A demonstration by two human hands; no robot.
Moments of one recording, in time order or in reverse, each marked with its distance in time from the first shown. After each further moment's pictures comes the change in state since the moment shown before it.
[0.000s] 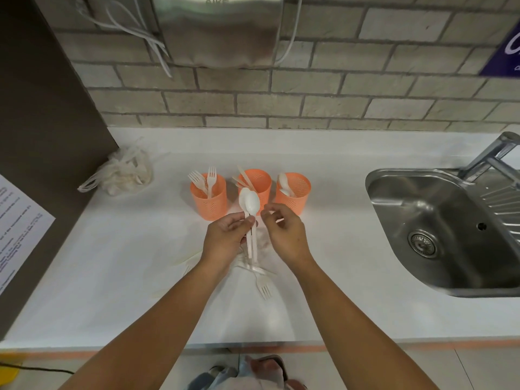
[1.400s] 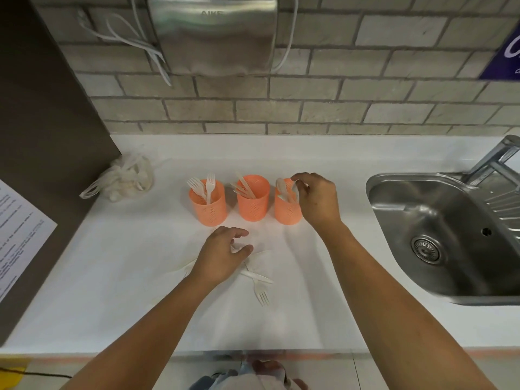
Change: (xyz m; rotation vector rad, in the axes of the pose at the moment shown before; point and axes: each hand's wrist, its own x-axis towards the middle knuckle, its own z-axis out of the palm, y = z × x) left_hand -0.003 -0.005 -0.019 0.887 -0.099 0.249; right_hand 0.086 -0.019 -0.067 -0.552 0.155 -0.396
